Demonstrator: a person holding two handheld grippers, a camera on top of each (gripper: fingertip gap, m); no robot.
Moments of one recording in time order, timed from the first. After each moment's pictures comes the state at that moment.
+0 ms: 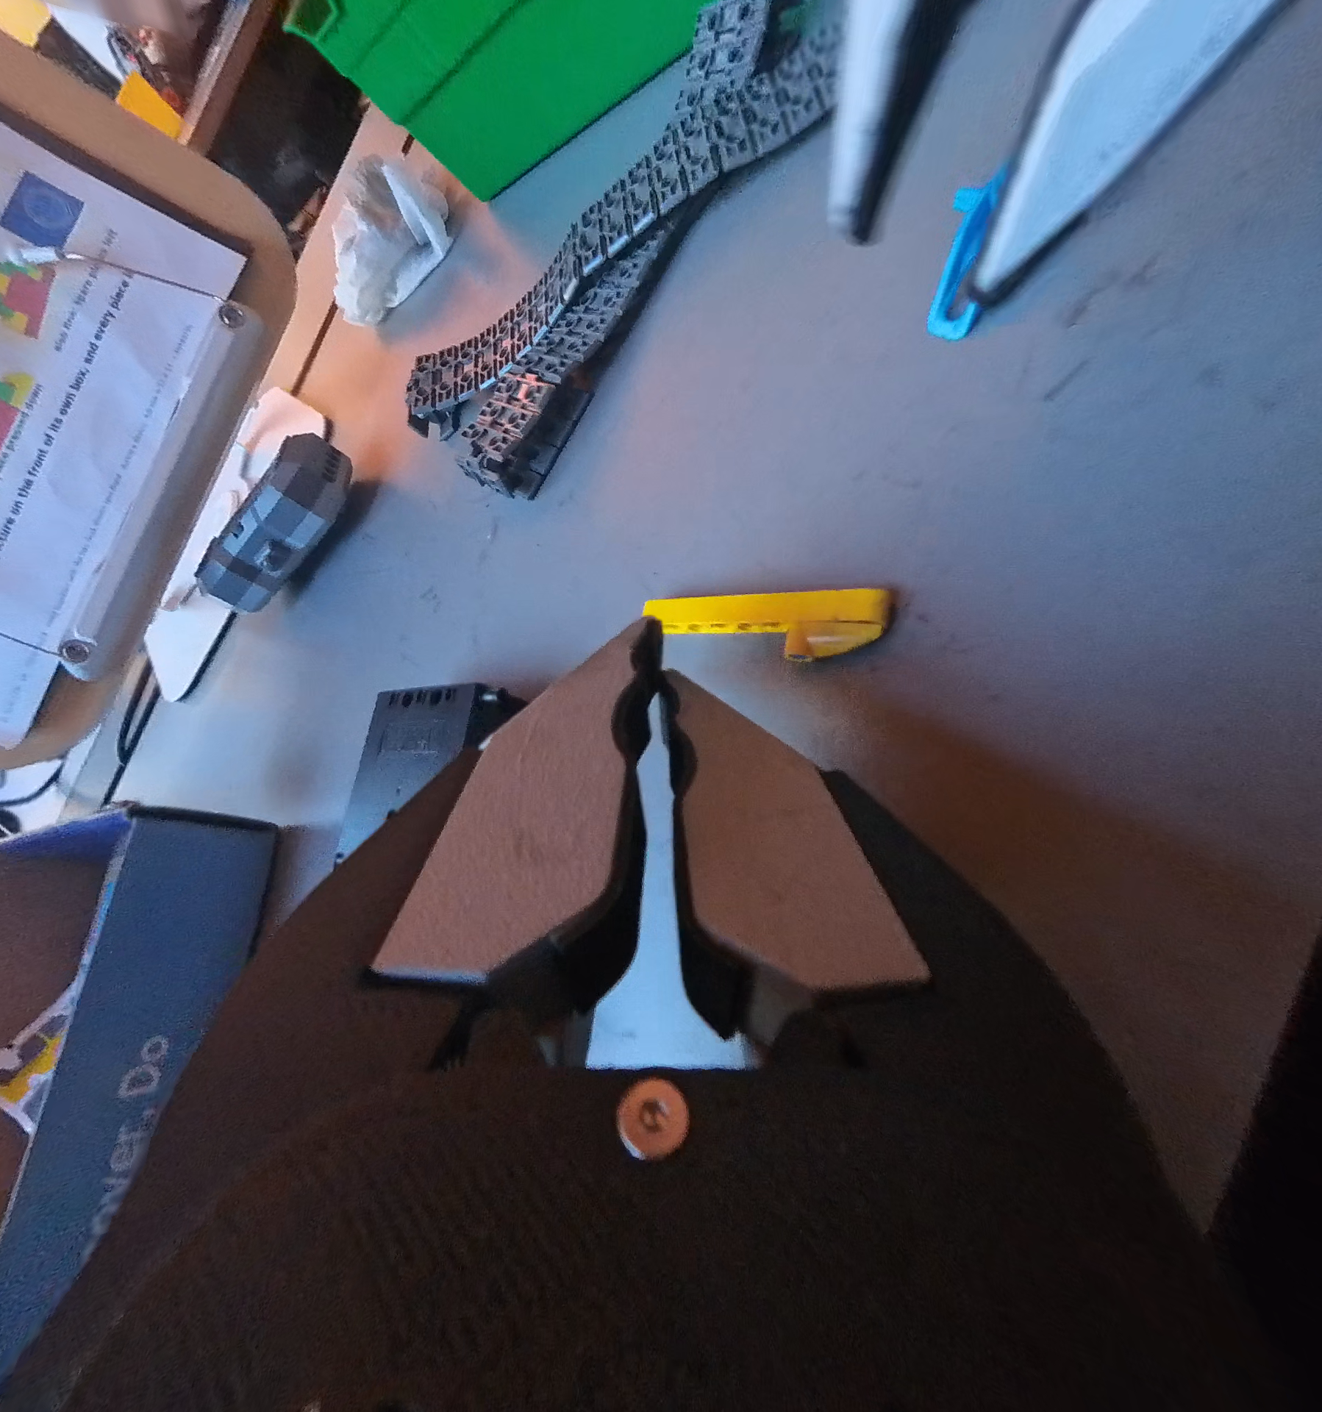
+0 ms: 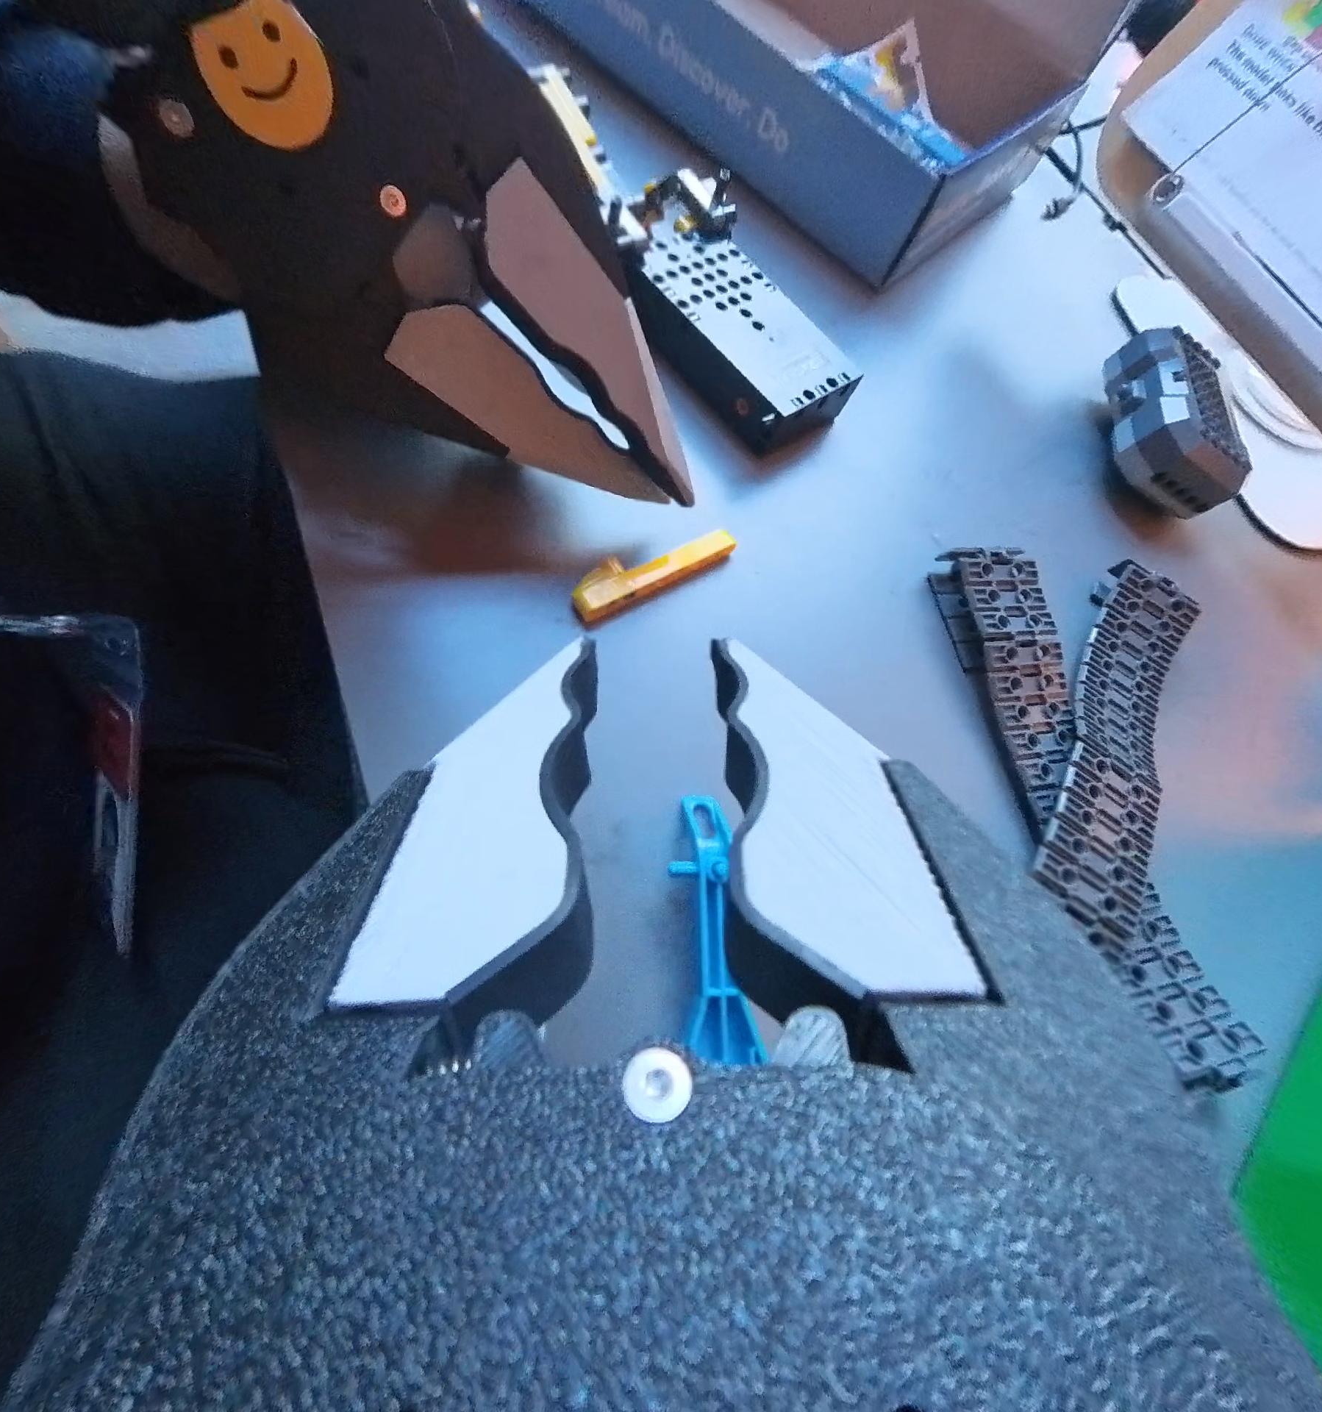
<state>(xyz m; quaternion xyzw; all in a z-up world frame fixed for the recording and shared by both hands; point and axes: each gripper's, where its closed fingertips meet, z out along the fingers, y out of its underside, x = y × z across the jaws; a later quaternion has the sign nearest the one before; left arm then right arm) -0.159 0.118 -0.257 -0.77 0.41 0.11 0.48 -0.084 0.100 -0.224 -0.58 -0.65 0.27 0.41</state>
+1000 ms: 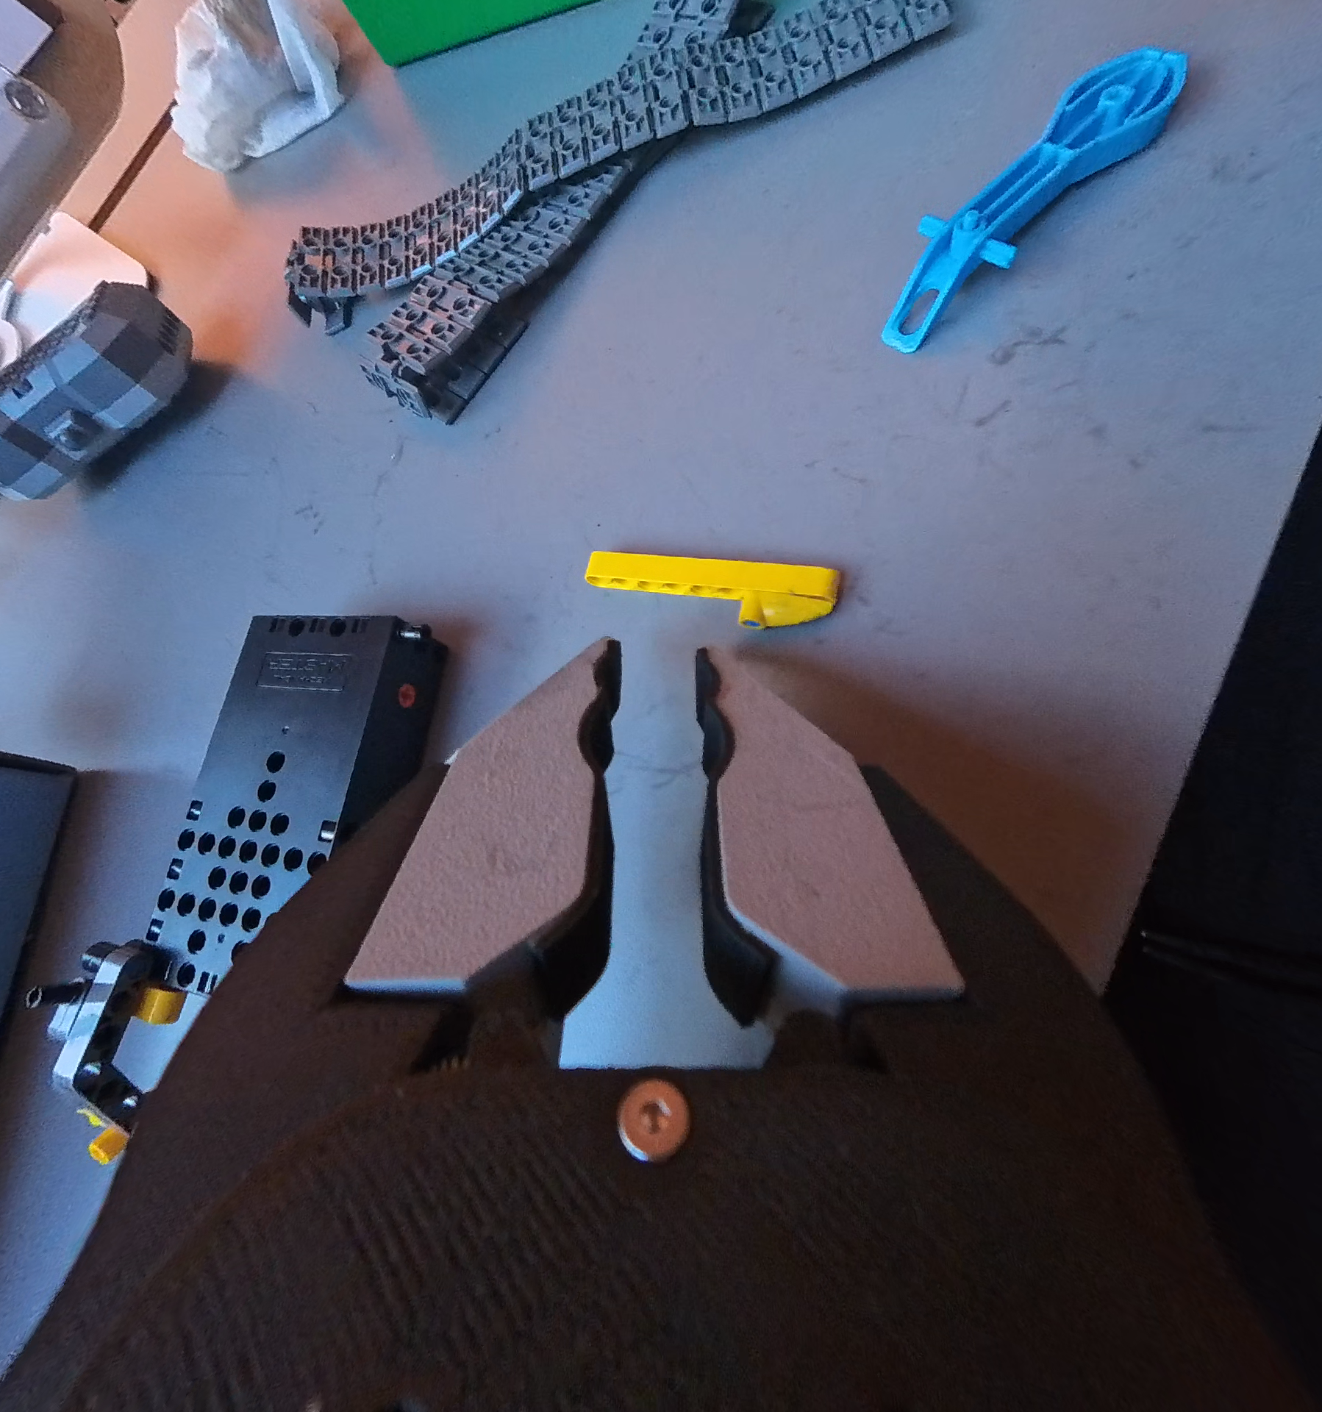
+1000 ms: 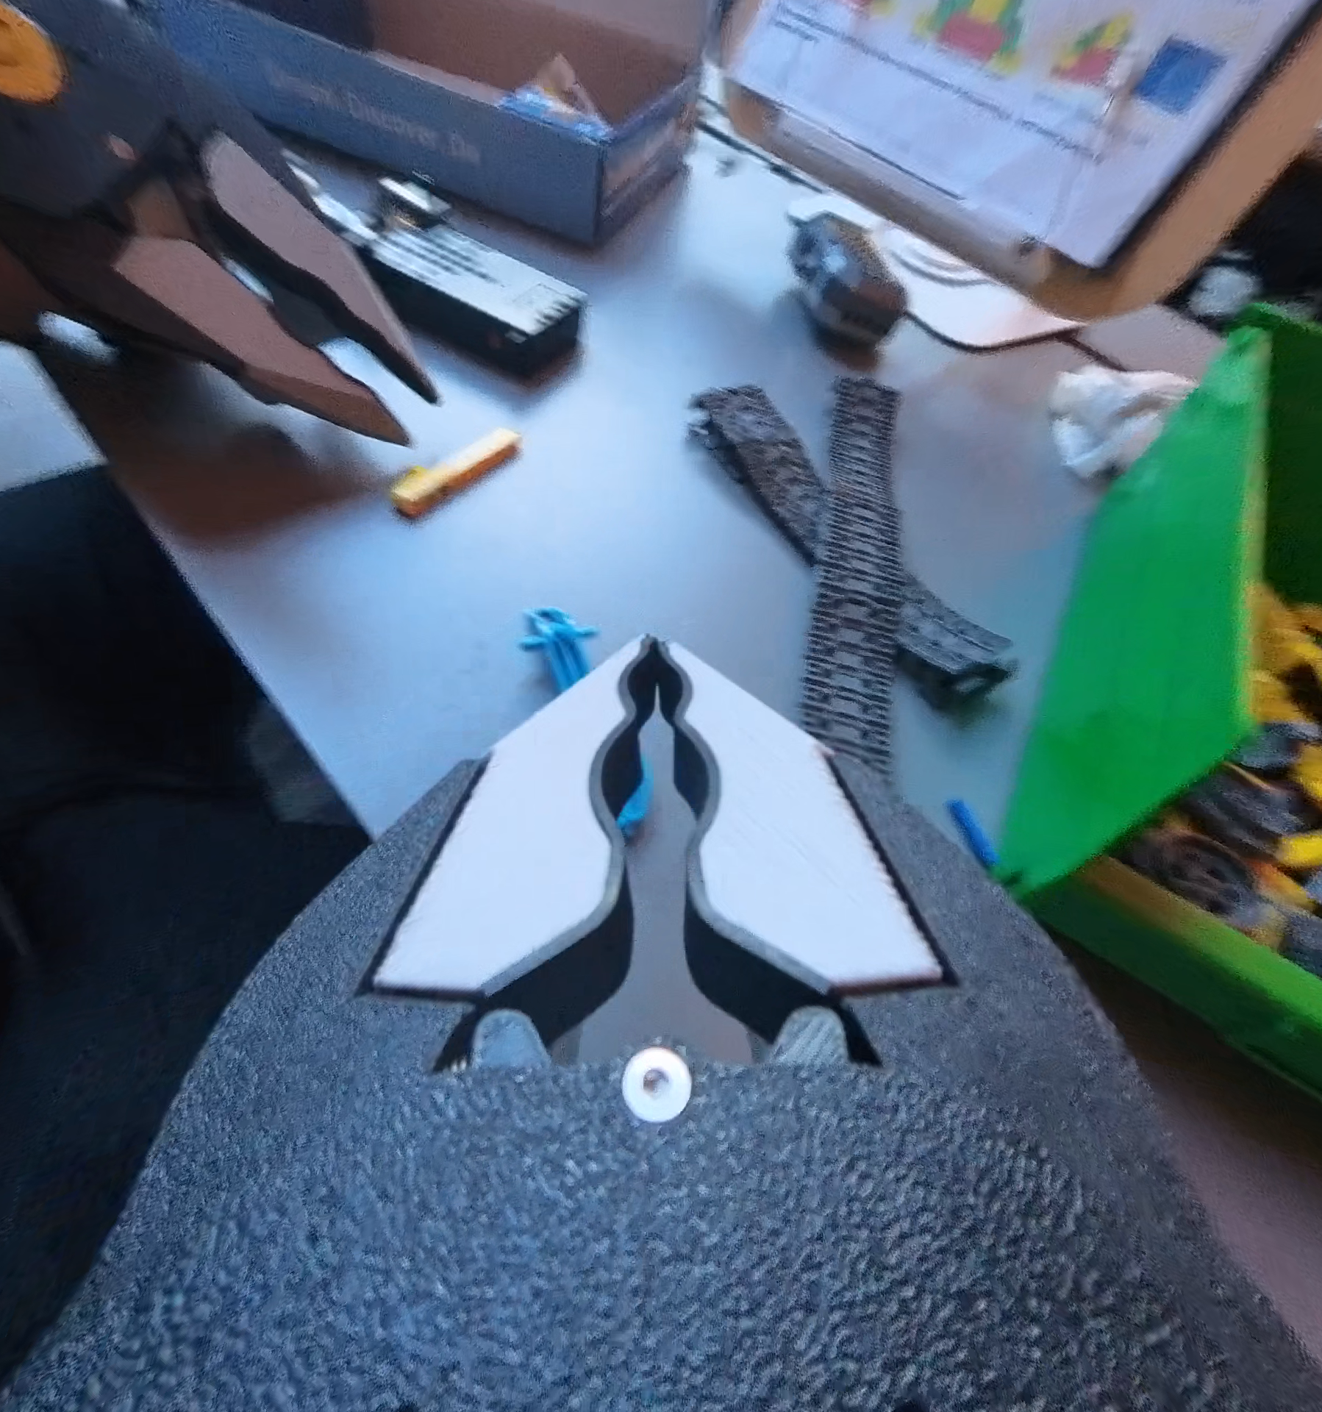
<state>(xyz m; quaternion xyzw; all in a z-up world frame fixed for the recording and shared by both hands) -0.159 0.104 -0.266 -0.82 0.37 -0.01 0.43 0.014 0.142 -0.214 -0.67 -0.51 0.24 0.48</state>
